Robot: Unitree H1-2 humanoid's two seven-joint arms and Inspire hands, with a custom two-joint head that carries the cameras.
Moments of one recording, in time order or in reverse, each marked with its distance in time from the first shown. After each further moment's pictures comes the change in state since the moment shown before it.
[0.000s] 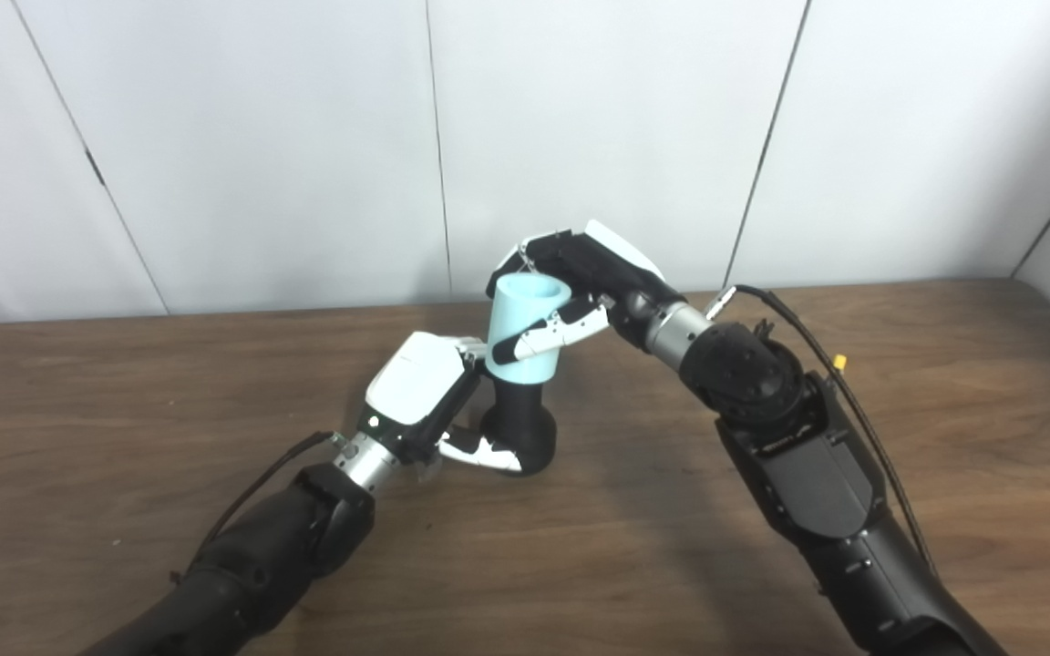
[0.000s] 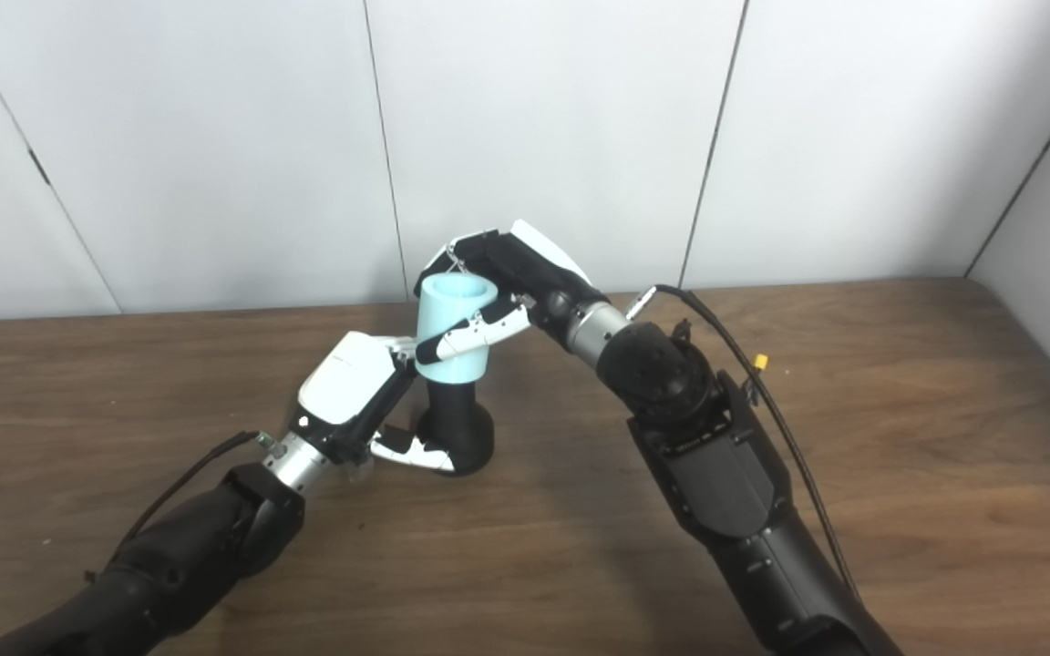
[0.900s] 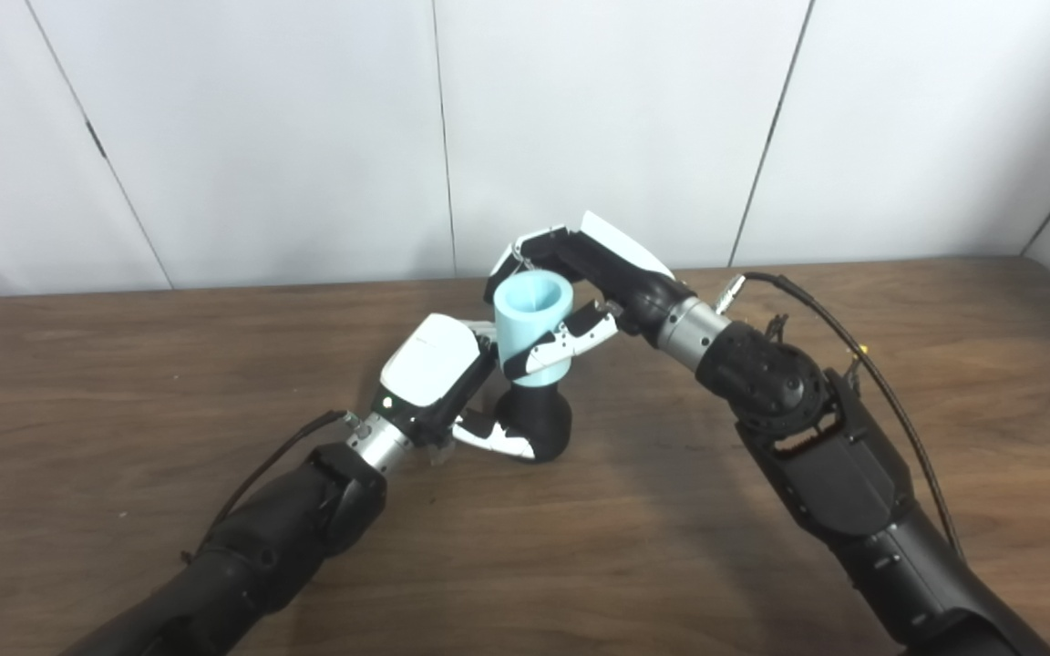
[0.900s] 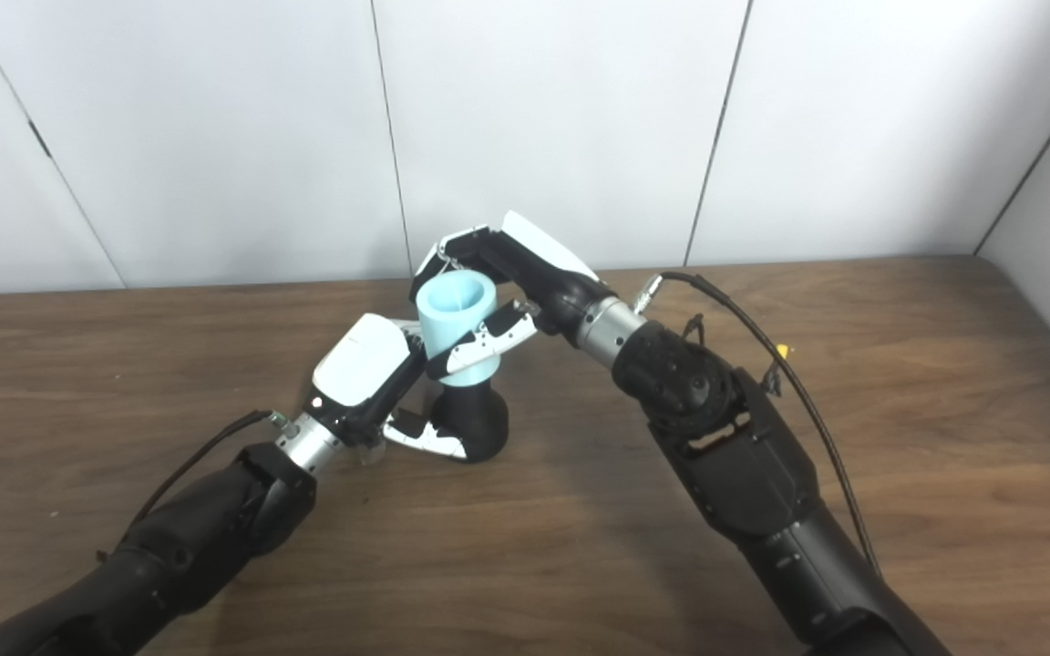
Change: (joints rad) left arm 0.026 0.004 0.018 -0.059 0.002 0.000 -0.055; right arm 0.036 -0.058 0.077 0.009 -0.053 -0.230 -0.002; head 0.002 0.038
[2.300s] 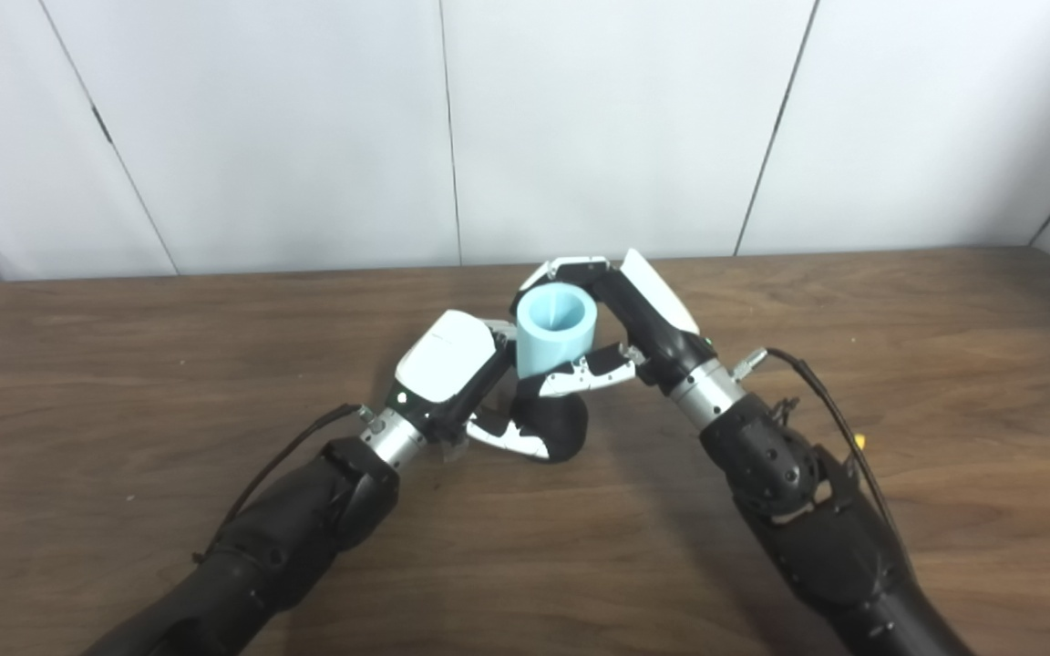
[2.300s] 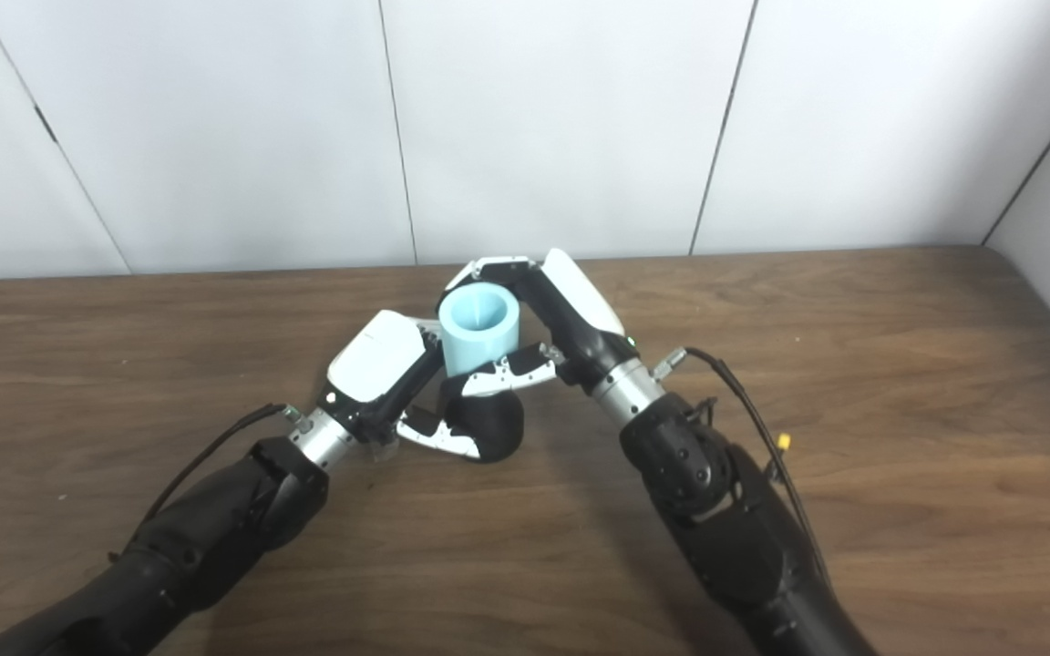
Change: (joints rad) left arm 0.043 -0.007 0.070 -0.066 0.036 0.000 -0.079; right arm 0.139 0.020 0.031 0.072 -0.122 -0.312 -0.267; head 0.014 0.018
